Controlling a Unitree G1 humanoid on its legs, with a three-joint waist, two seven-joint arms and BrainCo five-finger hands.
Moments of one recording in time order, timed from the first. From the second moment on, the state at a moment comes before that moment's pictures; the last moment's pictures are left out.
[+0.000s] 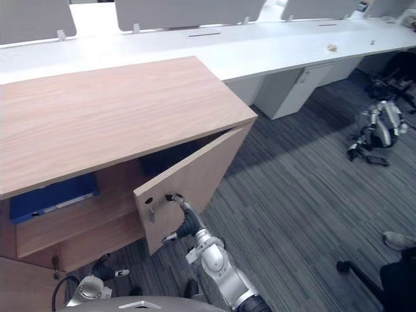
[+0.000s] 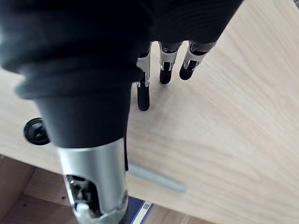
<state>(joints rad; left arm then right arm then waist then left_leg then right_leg) 0.04 0.10 -0.02 1.03 0.34 -0.04 0.19 0.05 -0.24 0.46 0.14 -0.31 -0.17 -0.10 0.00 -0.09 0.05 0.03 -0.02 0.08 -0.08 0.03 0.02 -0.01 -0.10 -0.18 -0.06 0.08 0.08</state>
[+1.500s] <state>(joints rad) 0.04 0.10 0.00 1.07 0.20 -0.03 0.18 0.06 -0.09 -0.06 1.01 -0.18 -0.04 -0.14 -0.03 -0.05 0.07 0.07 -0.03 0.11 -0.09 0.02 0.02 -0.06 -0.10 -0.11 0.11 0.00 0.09</state>
